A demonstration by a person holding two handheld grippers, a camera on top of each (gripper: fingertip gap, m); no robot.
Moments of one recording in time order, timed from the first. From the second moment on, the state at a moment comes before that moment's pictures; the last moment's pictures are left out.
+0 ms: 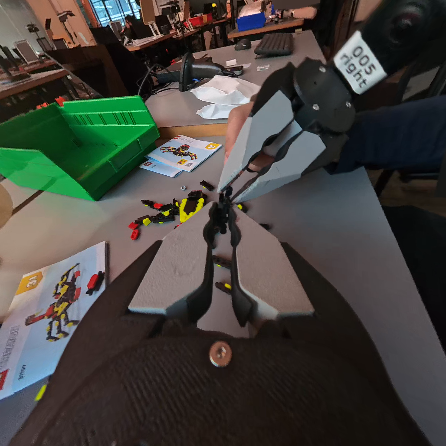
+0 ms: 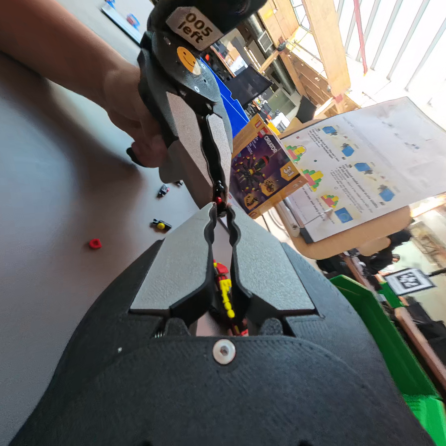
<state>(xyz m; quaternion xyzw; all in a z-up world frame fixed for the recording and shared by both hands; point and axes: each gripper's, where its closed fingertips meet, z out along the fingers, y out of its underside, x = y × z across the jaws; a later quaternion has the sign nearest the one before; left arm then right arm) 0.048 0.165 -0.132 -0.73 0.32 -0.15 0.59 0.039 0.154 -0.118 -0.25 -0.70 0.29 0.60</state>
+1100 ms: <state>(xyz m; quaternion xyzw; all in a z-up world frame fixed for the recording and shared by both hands) 0.016 0.171 -0.106 -0.70 0.20 -0.25 0.64 0.033 0.177 -0.131 -0.43 -0.65 0.41 0.48</state>
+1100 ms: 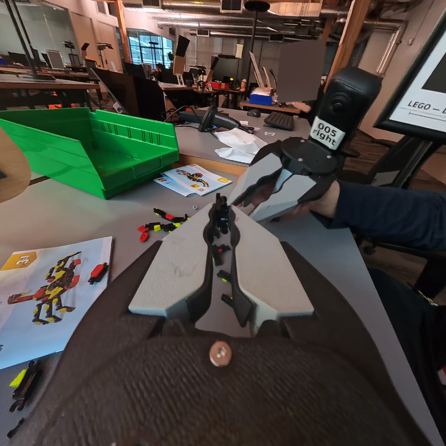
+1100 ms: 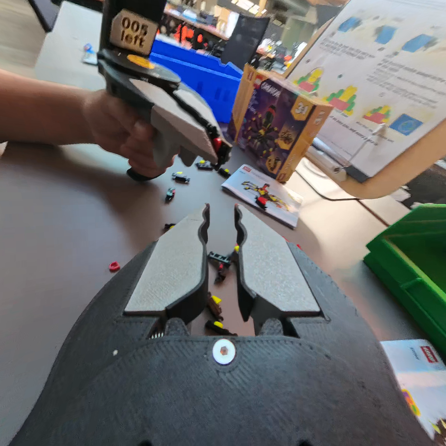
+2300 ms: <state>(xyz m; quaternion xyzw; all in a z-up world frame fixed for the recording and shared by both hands) 0.039 0.161 -0.098 -0.67 0.25 -0.24 0.66 0.043 0.158 -0.124 -0.41 -0.65 0.50 0.39</state>
